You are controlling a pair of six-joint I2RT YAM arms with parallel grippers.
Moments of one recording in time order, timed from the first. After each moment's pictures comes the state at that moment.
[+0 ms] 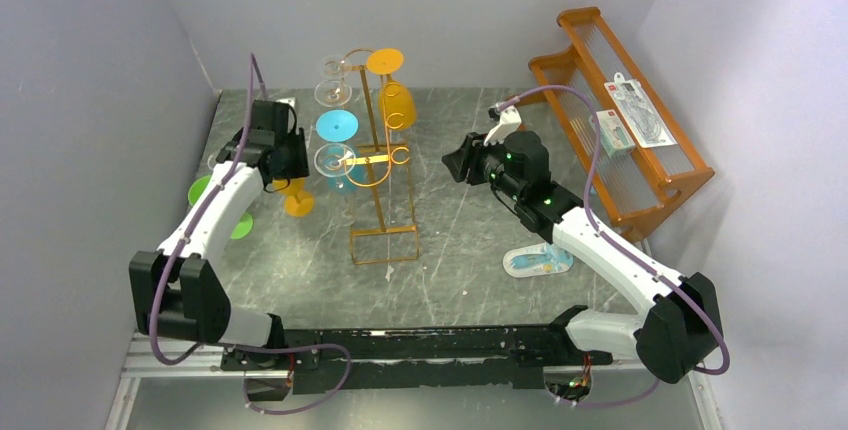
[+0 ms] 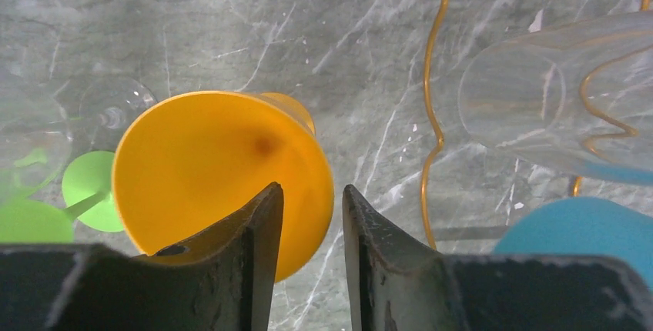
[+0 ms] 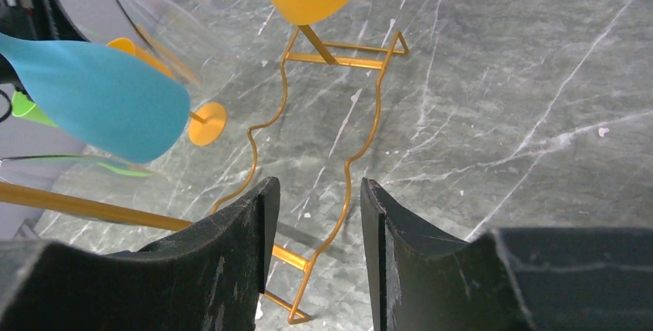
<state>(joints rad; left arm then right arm) -0.15 1.39 1.17 -0.62 -0.11 -0.21 0.56 1.20 0.89 0.05 -0.06 0.38</state>
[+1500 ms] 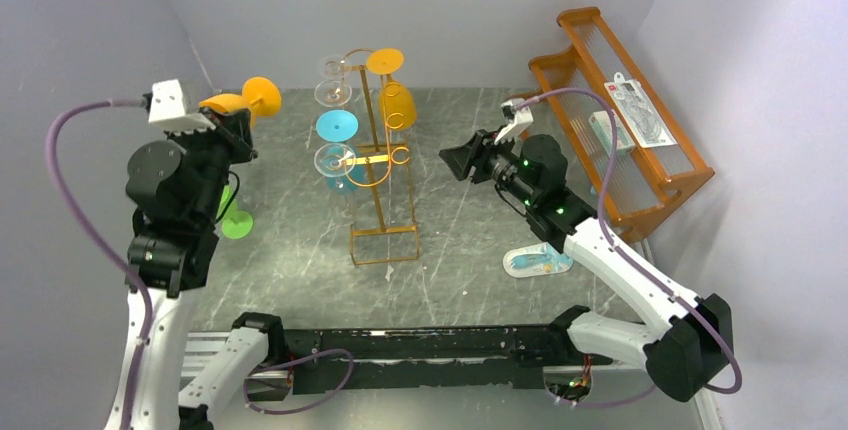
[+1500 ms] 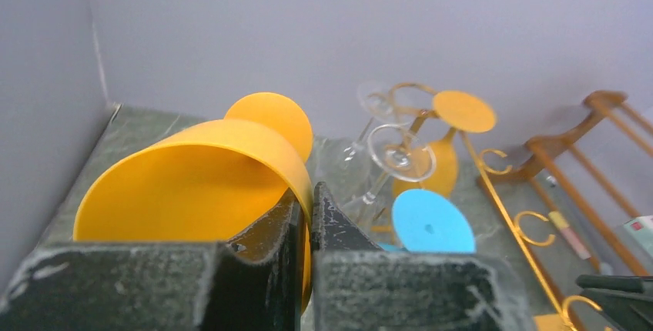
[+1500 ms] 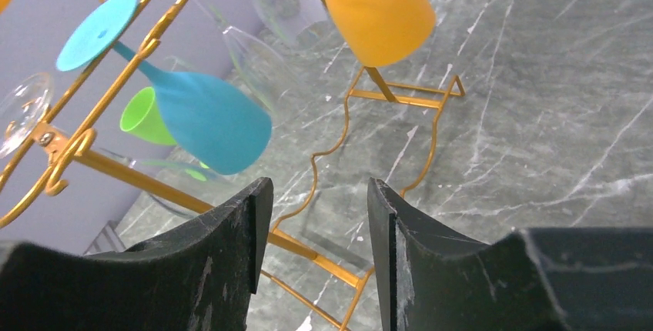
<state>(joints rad) -0.15 0.81 1.24 -0.40 -0.14 -0.28 0.56 1.11 0.88 0.12 -0.13 0.45</state>
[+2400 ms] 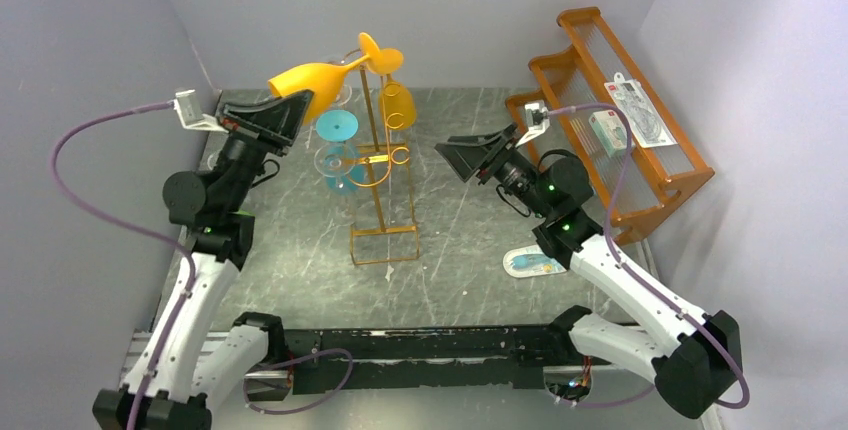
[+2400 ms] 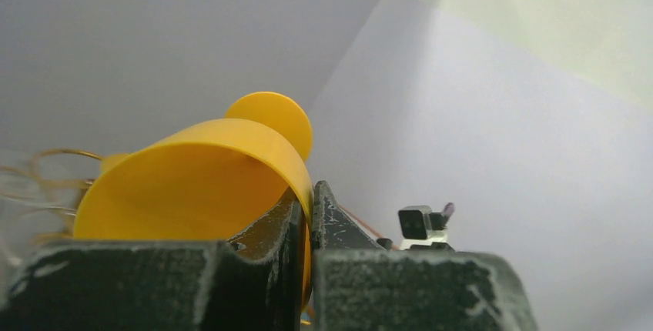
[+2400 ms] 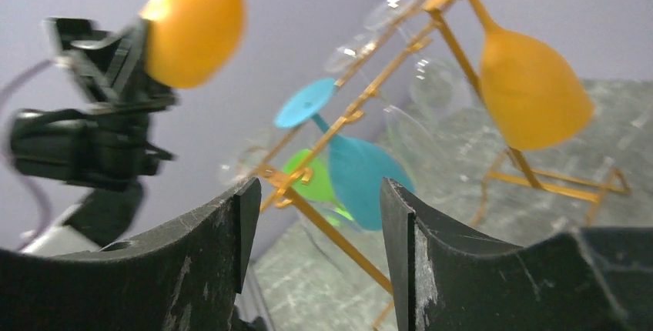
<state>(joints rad) -0.16 0.82 0.85 0.61 0.35 -0.90 0.57 1.01 0.77 0.47 -0.26 0.68</state>
